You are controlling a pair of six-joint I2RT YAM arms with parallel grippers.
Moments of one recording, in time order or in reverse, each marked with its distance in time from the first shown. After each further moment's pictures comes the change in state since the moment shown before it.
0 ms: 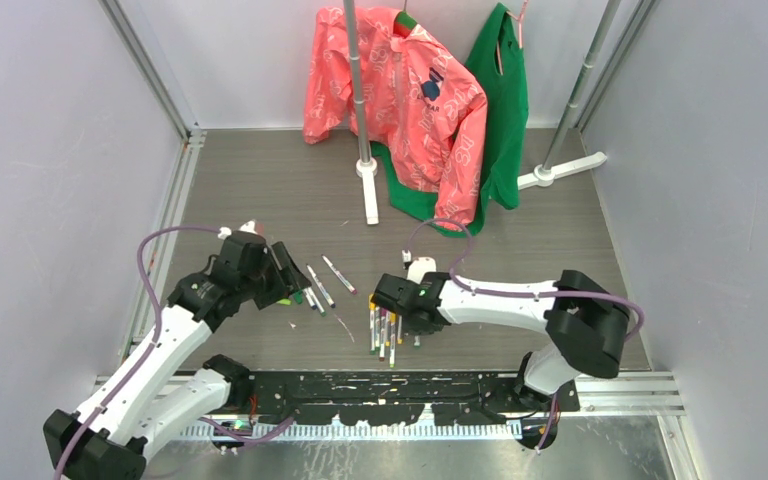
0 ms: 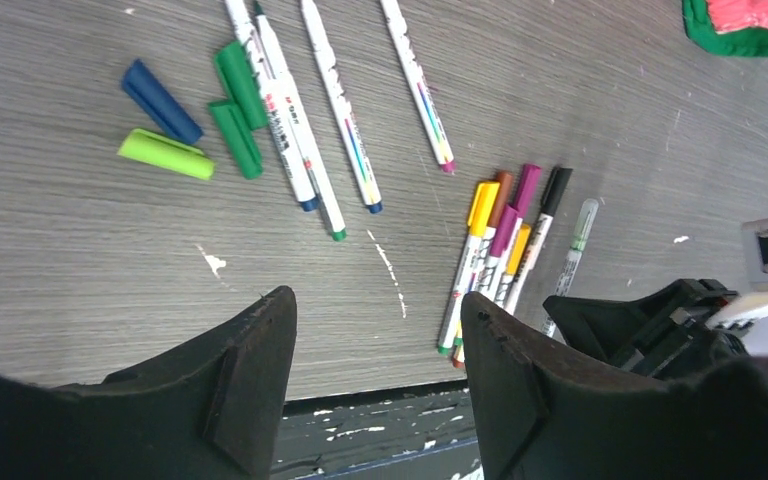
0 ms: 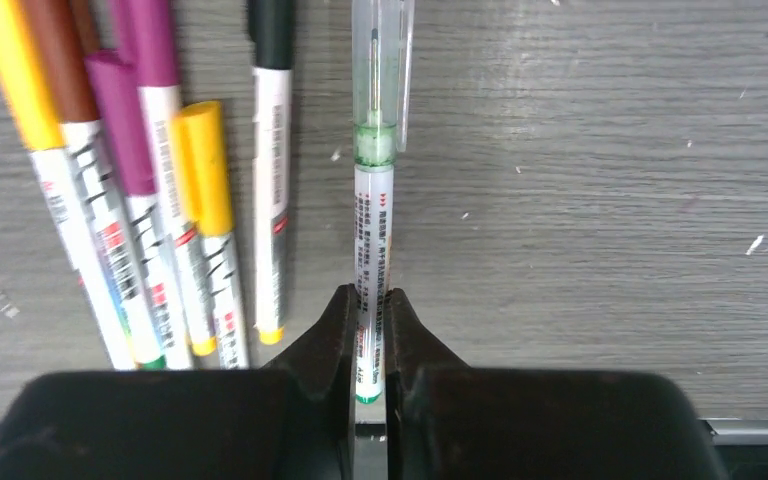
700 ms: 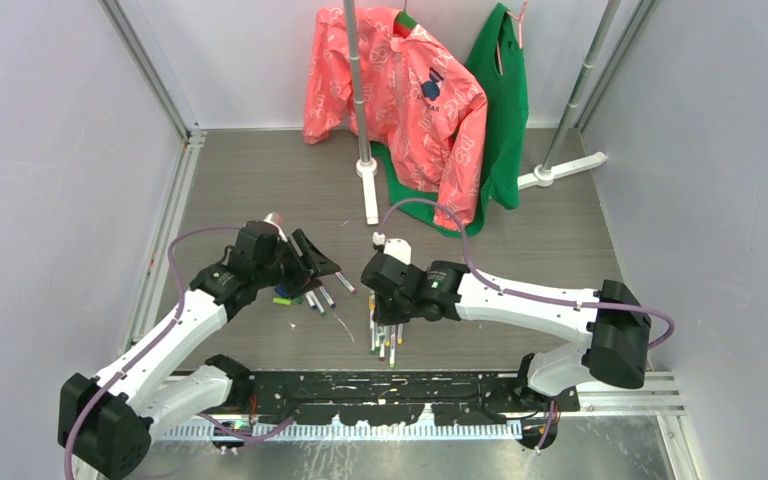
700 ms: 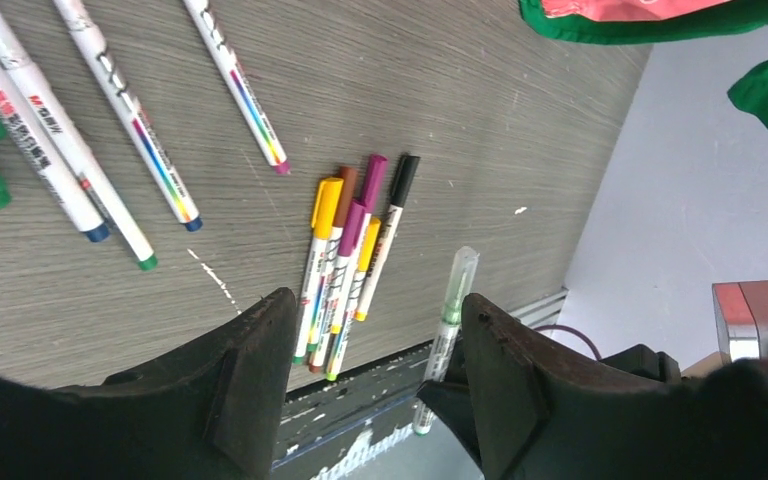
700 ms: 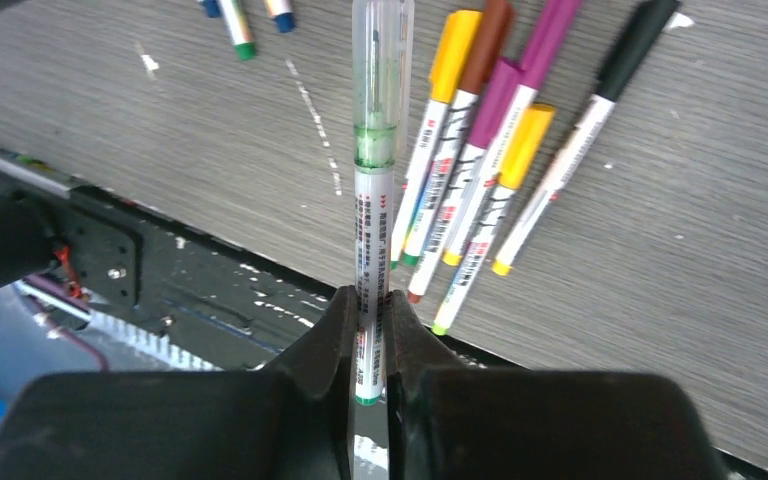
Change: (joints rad) left arm -0.011 0.152 -0.052 0.325 0.237 -0.203; right arm 0.043 -0.140 0.184 0.036 -0.156 -0.170
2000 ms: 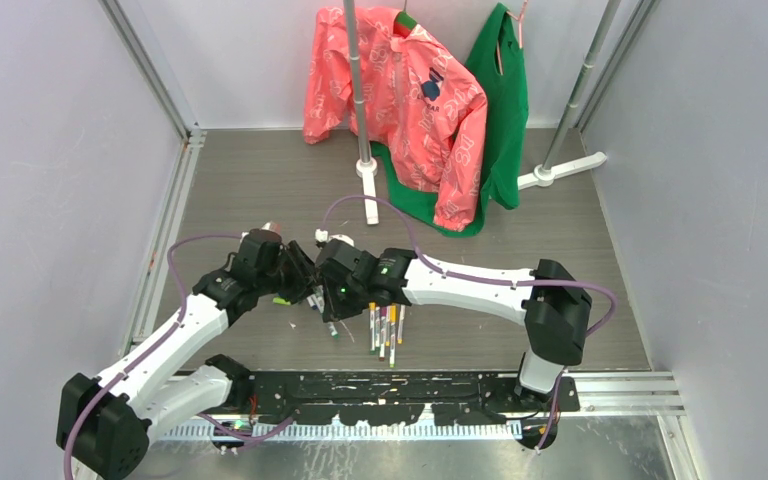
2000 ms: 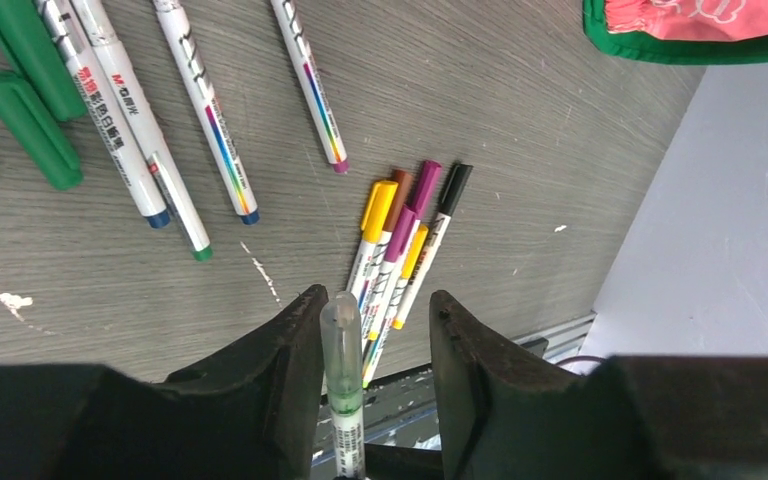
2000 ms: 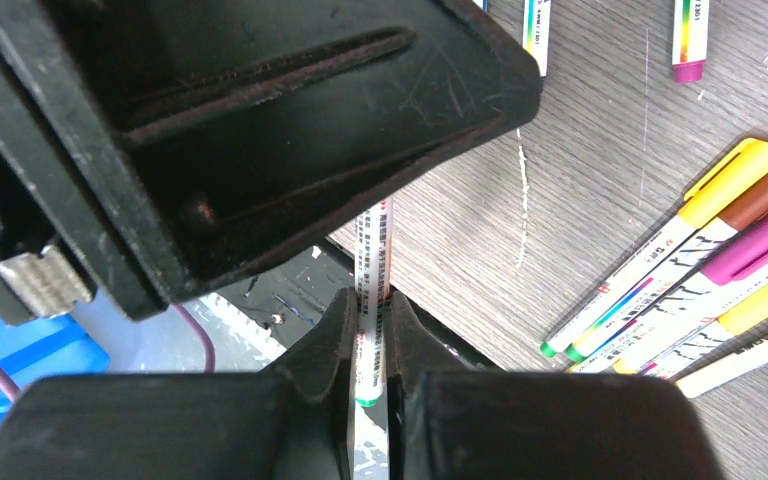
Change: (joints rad) left arm -0.018 -0.012 -0.054 -0.005 -0.063 -0.030; right arm 0.014 0.295 0.271 0.142 -0.225 -0.125
